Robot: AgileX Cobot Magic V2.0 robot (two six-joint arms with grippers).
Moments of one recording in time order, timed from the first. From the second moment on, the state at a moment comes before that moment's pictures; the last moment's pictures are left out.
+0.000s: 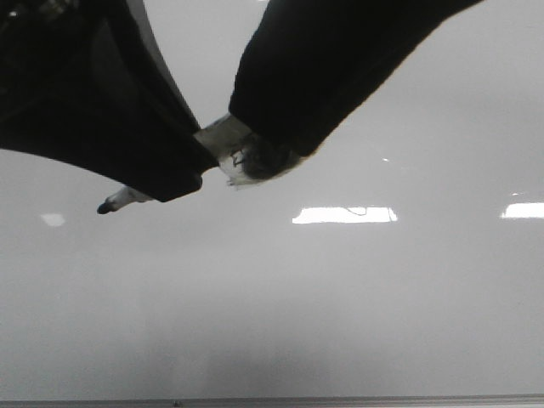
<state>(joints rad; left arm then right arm) -1.08 1.17 -0.88 0.17 0.67 0.46 0.74 1.28 -1.08 0.54 0.92 -0.86</state>
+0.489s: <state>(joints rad) -1.08 1.17 -0.88 0.16 0.67 0.47 0.72 1.29 -1.09 0.51 0.95 -0.85</state>
